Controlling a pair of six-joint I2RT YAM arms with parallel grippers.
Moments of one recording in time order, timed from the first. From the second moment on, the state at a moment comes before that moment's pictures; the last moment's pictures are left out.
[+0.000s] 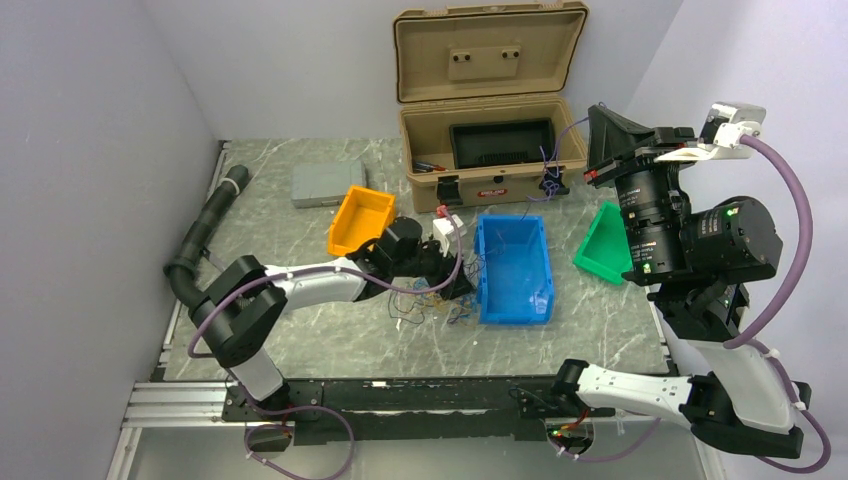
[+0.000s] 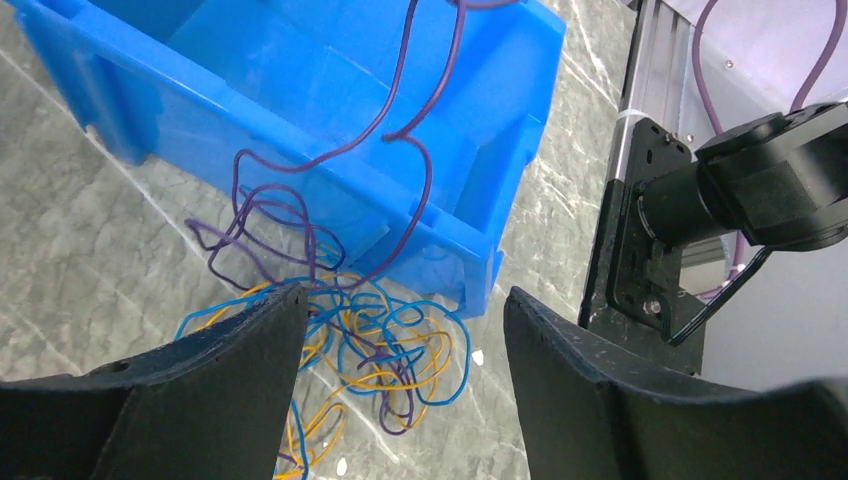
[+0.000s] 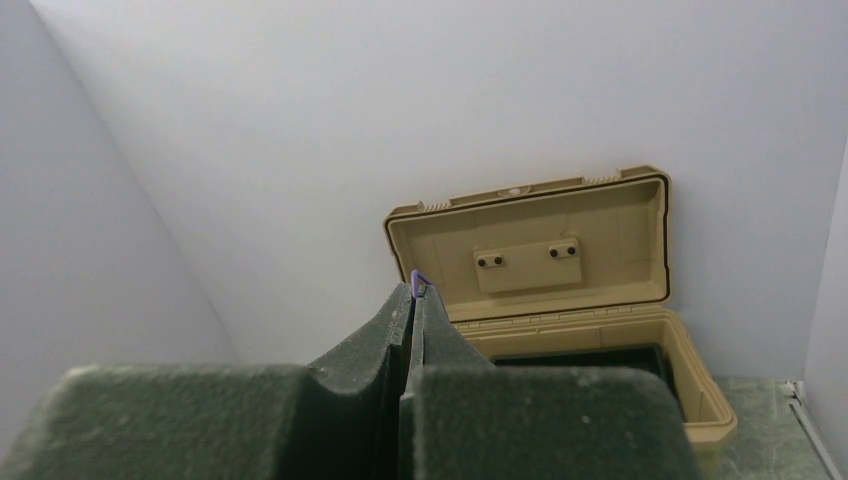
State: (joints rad) left arm -0.86 1.64 0.91 0.35 0.46 -0.25; right arm 0.98 0.94 1.63 -0.15 0.74 -0.12
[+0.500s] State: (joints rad) left arm -0.86 1.66 0.97 0.34 0.47 -0.27; right arm 0.98 0.91 1.56 -0.14 0.74 -0.09
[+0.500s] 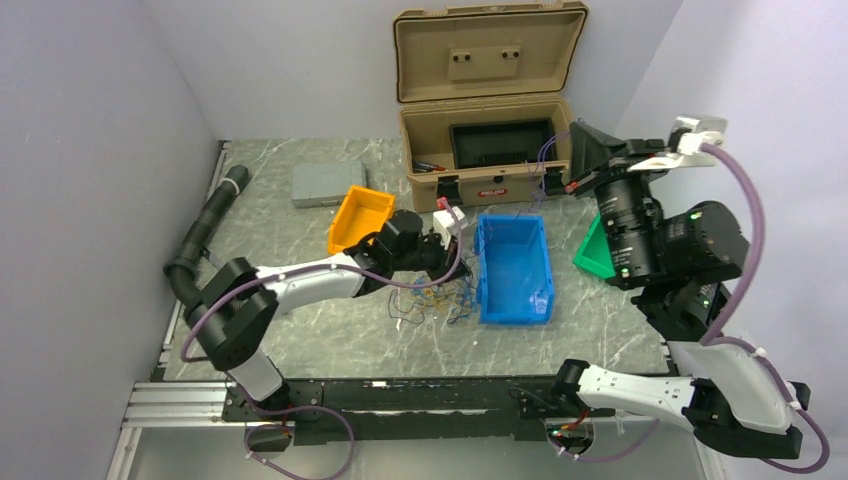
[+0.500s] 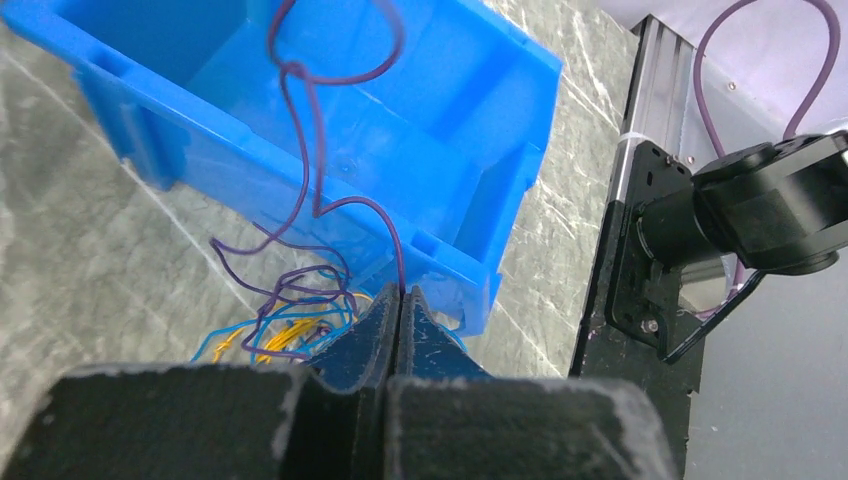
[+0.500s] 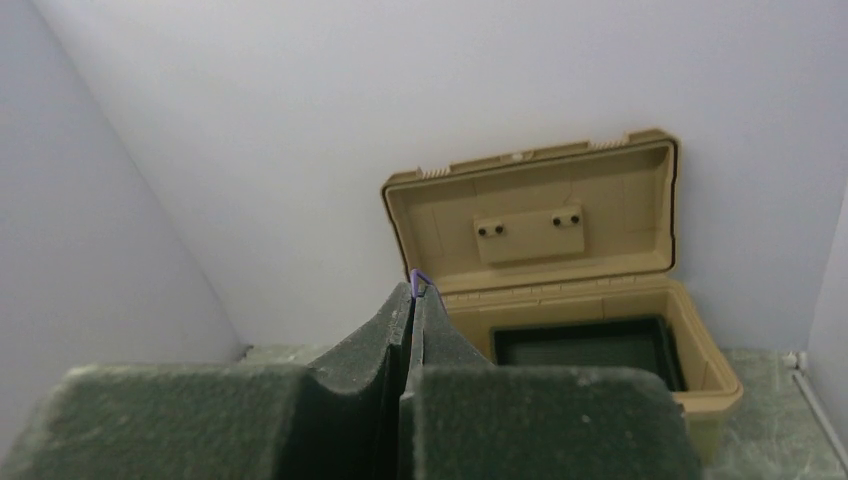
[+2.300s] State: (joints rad) left arm -0.86 1.85 1.65 -0.12 0.58 -0.27; right arm 0.59 0.98 1.23 -0.66 0.47 0.39
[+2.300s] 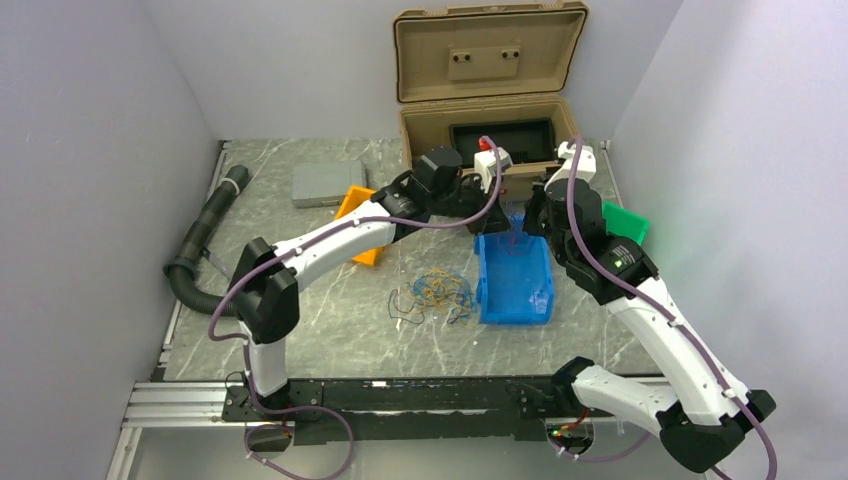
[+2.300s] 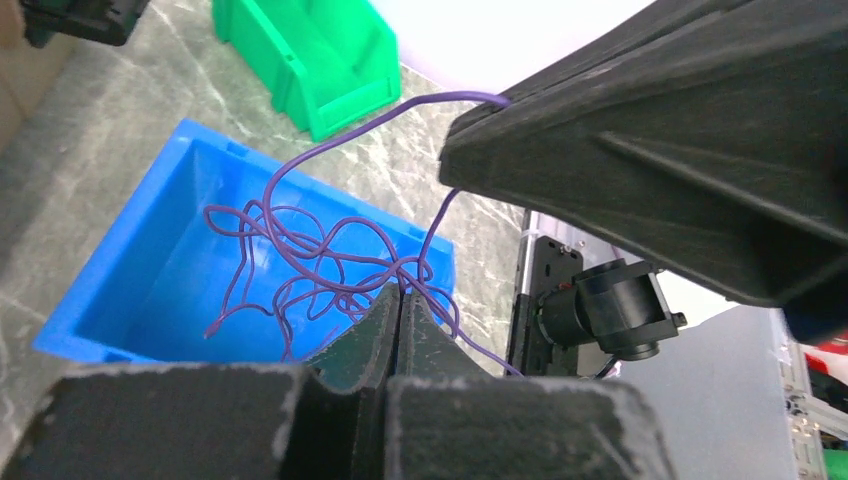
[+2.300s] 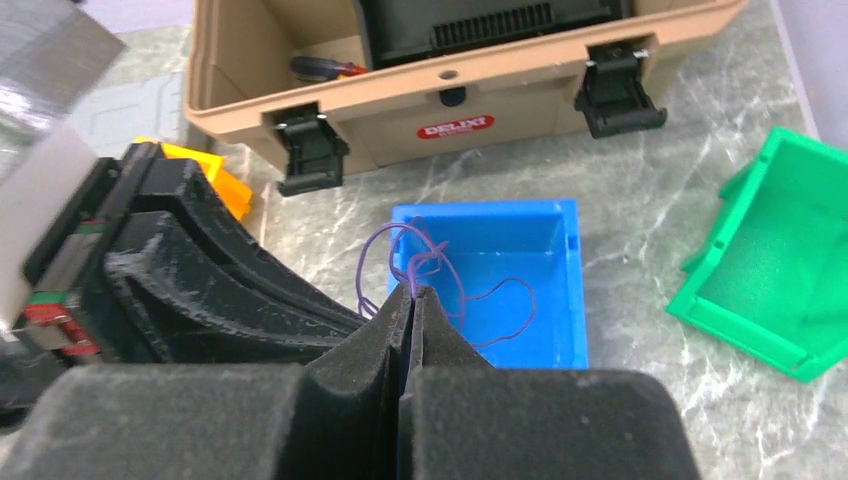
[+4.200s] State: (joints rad) left arm -0.76 1.13 1.12 -0.48 0.03 -0.28; right arm 0.46 1.07 0.95 -0.58 0.10 0.44
